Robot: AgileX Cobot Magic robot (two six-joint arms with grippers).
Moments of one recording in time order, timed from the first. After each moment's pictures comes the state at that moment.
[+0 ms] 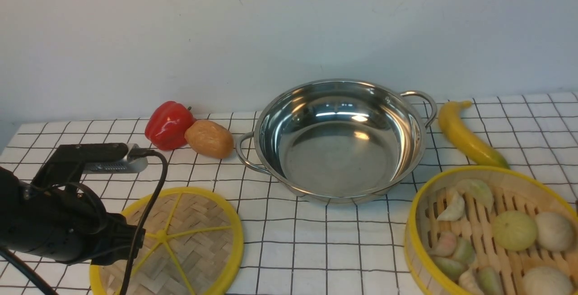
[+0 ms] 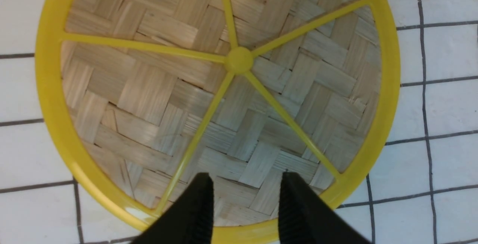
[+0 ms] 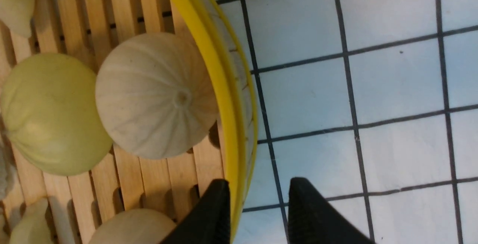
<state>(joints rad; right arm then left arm) -0.18 1.46 -0.82 0.13 0.90 0.12 0.06 1.34 -0.74 -0.35 0.75 0.40</state>
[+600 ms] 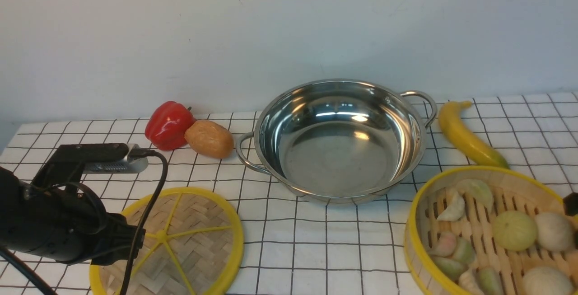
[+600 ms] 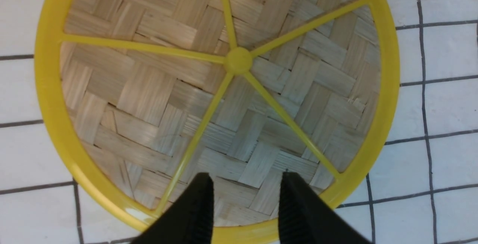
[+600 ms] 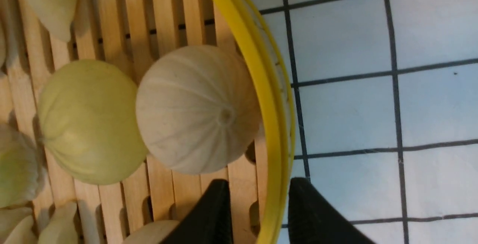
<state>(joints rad) -0.18 1.50 -0.82 0.23 0.88 0.02 0.06 1.34 -0.74 -0.35 0.75 0.40</state>
